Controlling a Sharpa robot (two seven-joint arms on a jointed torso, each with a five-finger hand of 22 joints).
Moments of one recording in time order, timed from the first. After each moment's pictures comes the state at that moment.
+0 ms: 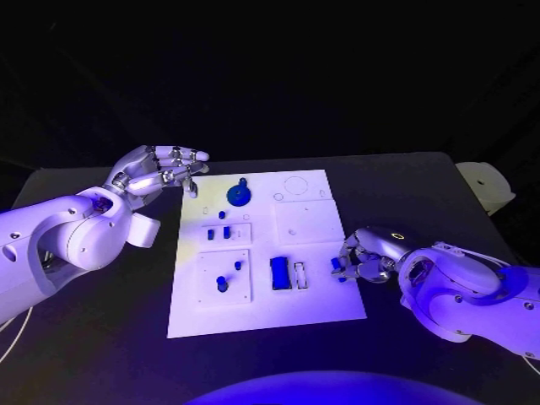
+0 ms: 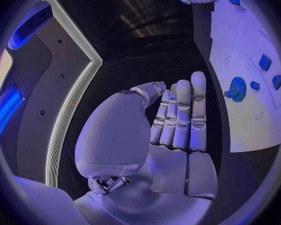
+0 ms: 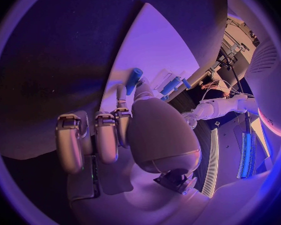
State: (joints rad) left arm 1.21 -0.90 -0.04 1.52 -0.19 -0.13 0.38; left_hand 1.41 -0.16 0.53 0.05 0.28 0.89 0.20 0.23 0.26 0.98 0.12 0.40 0.25 1.05 0.04 1.10 0.43 0.18 1.06 0.13 0.81 0.67; right arm 1.02 -1.16 -0.15 1.92 -1.55 -0.43 -0.48; right_hand 1.39 0.06 -0.17 0.27 0.12 1.00 0.08 0.28 0.67 1.46 0.01 1.41 1.48 1.47 -0.06 1.55 1.31 0.01 1.47 0.05 1.57 1.31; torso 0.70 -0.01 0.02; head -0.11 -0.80
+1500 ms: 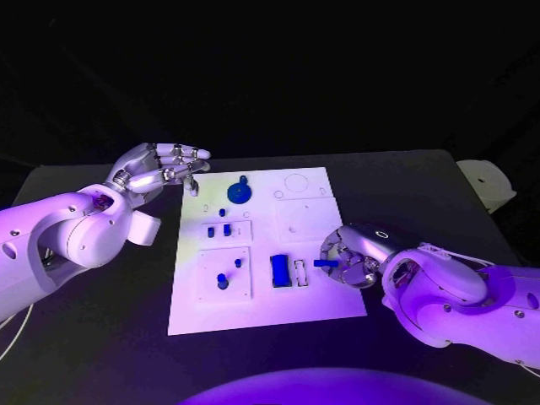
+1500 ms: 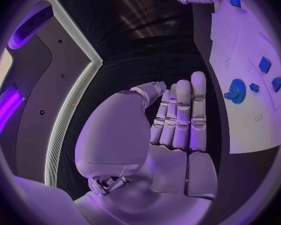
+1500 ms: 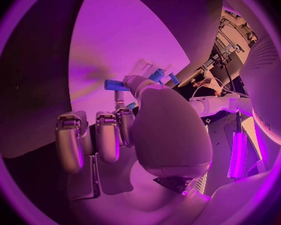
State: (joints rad) left arm 1.21 -0.91 -0.04 1.52 -0.19 -0.12 0.37; left_hand 1.41 -0.16 0.54 0.05 0.28 0.89 0.20 0.23 0.26 0.98 0.13 0.40 0.25 1.05 0.04 1.10 0.43 0.18 1.06 0.13 0.81 0.67; right arm 1.02 -1.10 -0.15 1.98 -1.60 -0.49 -0.52; right_hand 1.39 -0.19 0.47 0.22 0.41 1.03 0.08 0.25 0.65 1.47 0.00 1.40 1.31 1.46 -0.06 1.56 1.31 0.01 1.47 0.05 1.57 1.31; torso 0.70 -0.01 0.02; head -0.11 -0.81
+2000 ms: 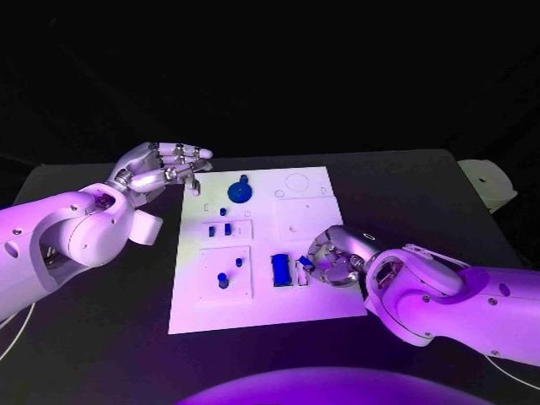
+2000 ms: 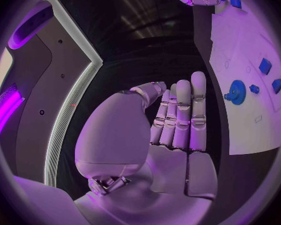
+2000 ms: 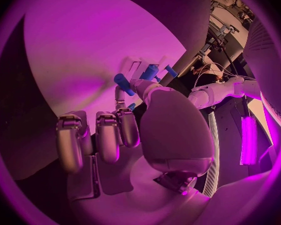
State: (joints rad) left arm 1.21 -0.90 -0.04 1.52 -0.19 -0.12 0.37; left_hand 1.41 -0.16 0.54 0.05 0.28 0.89 0.20 0.23 0.26 0.98 0.13 0.41 0.25 1.05 0.04 1.10 0.42 0.18 1.06 0.13 0.81 0.67; right arm 1.02 -1.02 -0.15 1.95 -1.43 -0.54 -0.53; right_hand 1.24 -0.18 0.50 0.25 0.33 1.03 0.08 0.30 0.65 1.47 -0.01 1.40 1.31 1.47 -0.07 1.56 1.31 0.01 1.47 0.04 1.57 1.31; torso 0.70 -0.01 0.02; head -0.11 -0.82
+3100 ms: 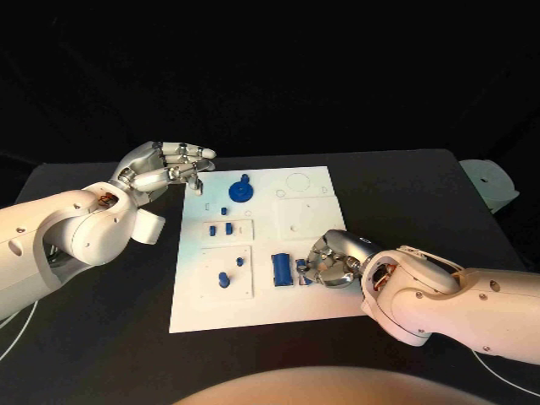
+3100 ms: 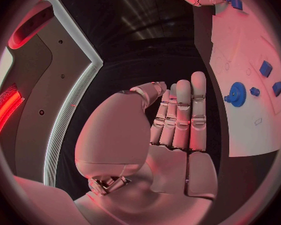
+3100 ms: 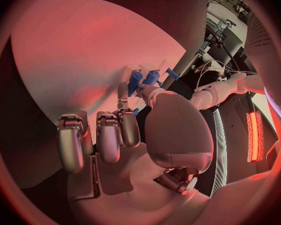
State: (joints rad) left arm 1.21 -0.90 -0.04 1.53 -0.20 -0.12 0.37; left_hand 1.41 -0.16 0.54 0.05 0.28 0.89 0.20 0.23 0.26 0.98 0.13 0.41 0.25 1.05 0.04 1.10 0.42 0.18 1.06 0.13 0.82 0.68; right arm 1.01 -0.99 -0.15 1.93 -1.37 -0.52 -0.54; right_hand 1.15 -0.18 0.49 0.27 0.25 1.09 0.04 0.35 0.74 1.46 -0.03 1.40 1.31 1.47 -0.08 1.56 1.31 0.01 1.47 0.03 1.57 1.31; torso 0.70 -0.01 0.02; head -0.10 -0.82
